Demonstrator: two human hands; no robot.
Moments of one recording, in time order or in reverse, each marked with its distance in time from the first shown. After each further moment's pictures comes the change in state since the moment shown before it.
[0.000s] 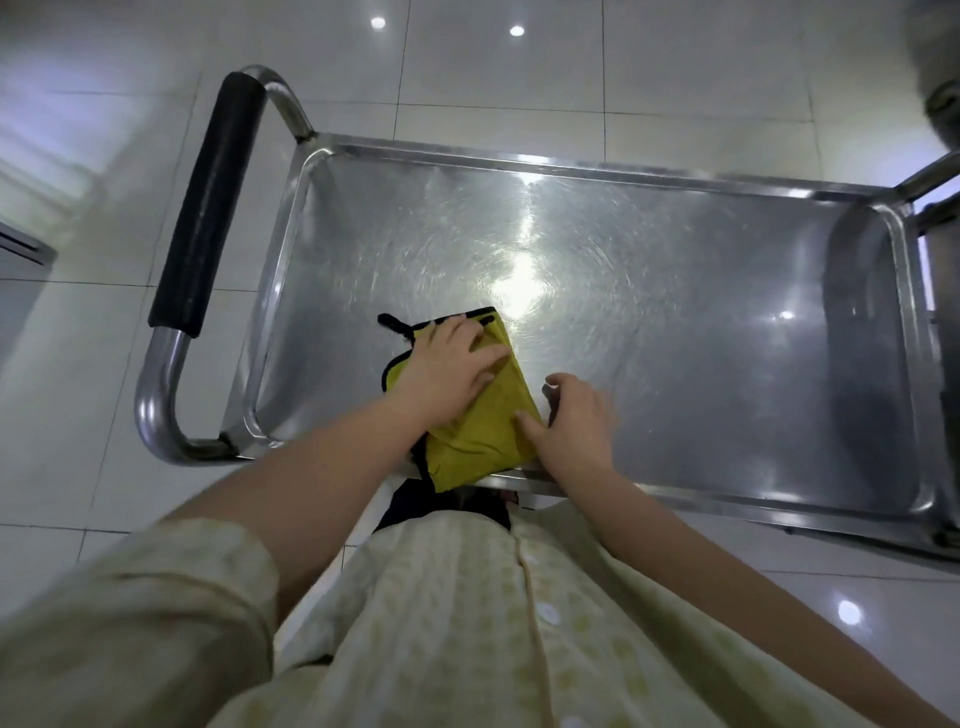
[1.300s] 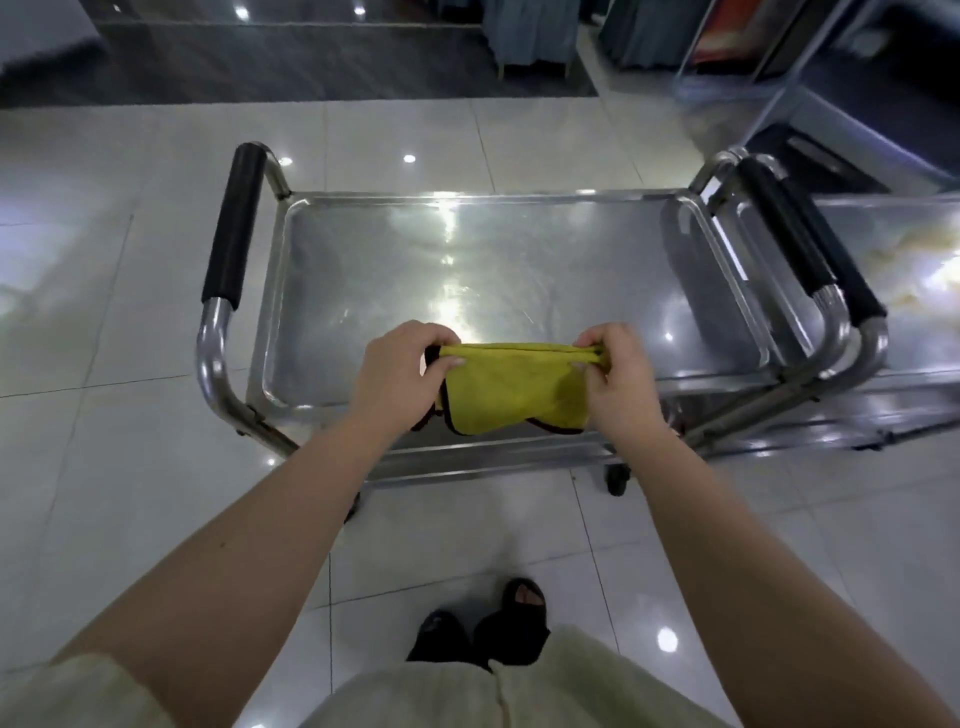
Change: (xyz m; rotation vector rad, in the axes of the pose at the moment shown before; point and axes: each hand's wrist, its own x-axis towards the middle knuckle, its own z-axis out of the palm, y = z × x) left_hand -0.184 0.037 -0.057 -0.737 0.524 0.094; right_hand -0.185 -0.007 -0.085 0.318 0.419 -0.204
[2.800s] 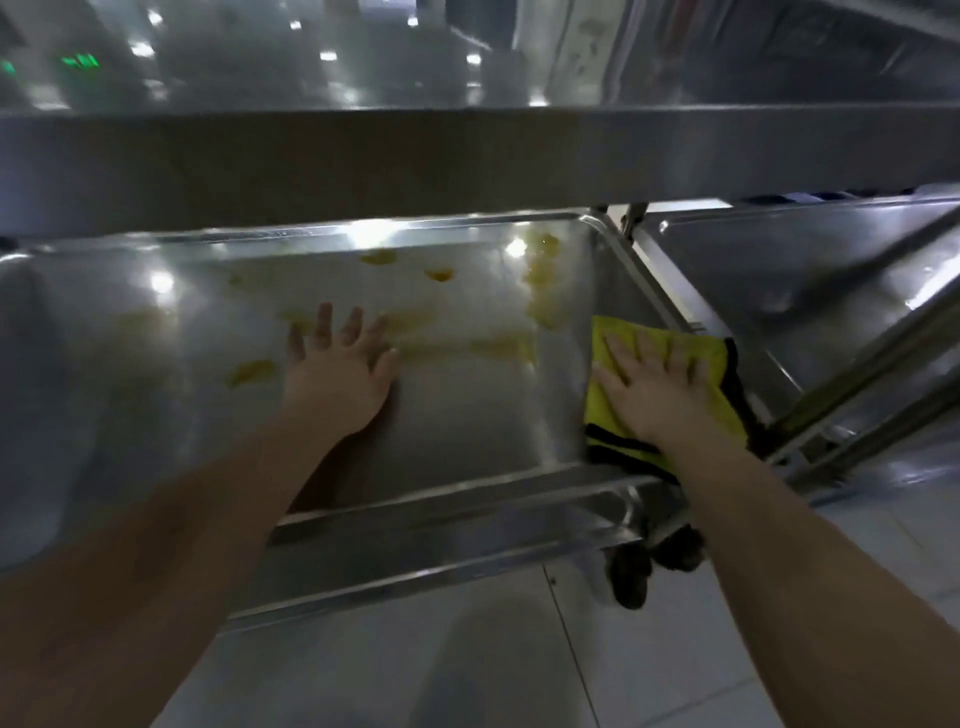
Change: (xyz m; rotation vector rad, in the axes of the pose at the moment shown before) left_hand 0.129 -0.285 0.462 0.791 -0.141 -0.078; right_hand 0.150 0.552 0.117 -0.766 -0.195 0.307
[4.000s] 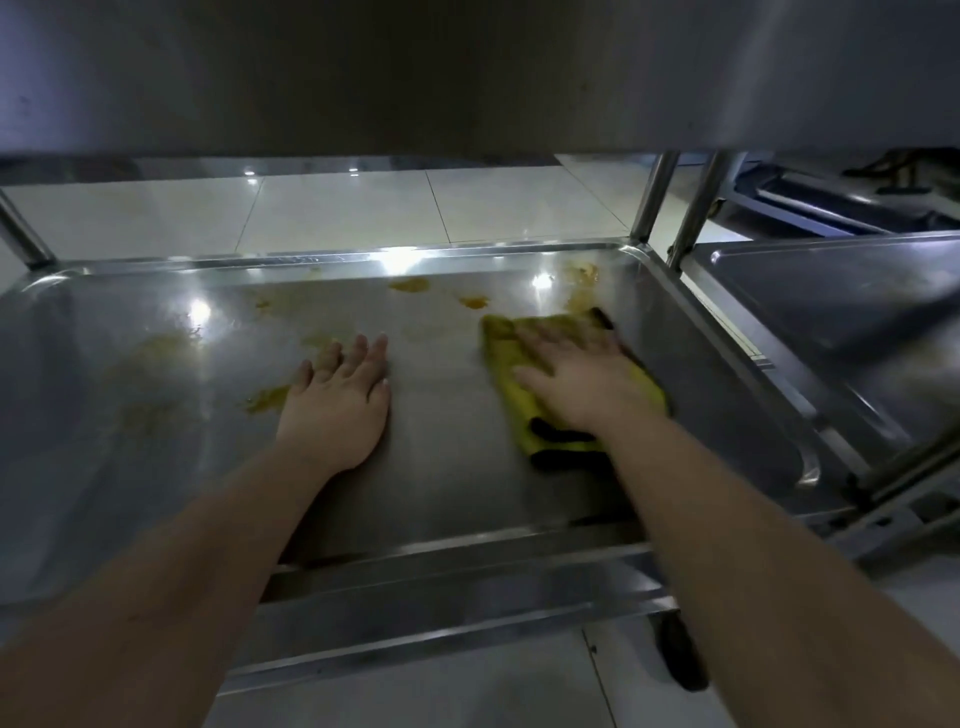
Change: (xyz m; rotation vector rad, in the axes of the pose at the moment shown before) left_hand 0.008 -0.033 0.016 -0.095 0.007 -0.043; right_hand 0.053 -0.106 0.013 -0.088 0.183 -0.439
